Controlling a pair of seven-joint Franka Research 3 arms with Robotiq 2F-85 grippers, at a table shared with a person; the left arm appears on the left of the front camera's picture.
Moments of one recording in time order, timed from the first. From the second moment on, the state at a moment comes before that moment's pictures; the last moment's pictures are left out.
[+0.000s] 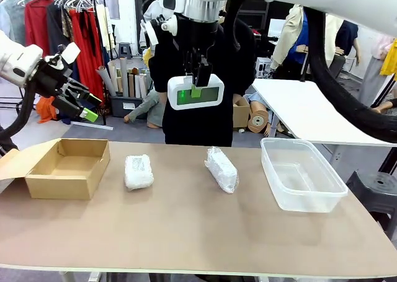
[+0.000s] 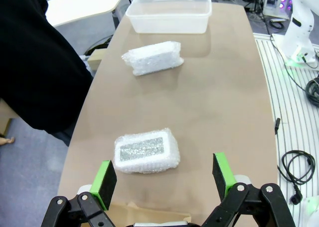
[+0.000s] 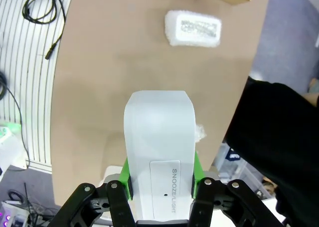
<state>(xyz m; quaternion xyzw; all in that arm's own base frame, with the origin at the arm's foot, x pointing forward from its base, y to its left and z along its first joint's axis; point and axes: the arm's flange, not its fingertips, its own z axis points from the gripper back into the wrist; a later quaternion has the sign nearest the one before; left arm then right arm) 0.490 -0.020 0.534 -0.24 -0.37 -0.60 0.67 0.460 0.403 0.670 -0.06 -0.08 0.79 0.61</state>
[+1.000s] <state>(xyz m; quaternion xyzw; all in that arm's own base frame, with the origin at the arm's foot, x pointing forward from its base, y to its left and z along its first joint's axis) 0.490 -0.020 0.534 -0.24 -0.37 -0.60 0.67 0.463 0.404 0.664 -0.06 -0.08 0.79 0.61</state>
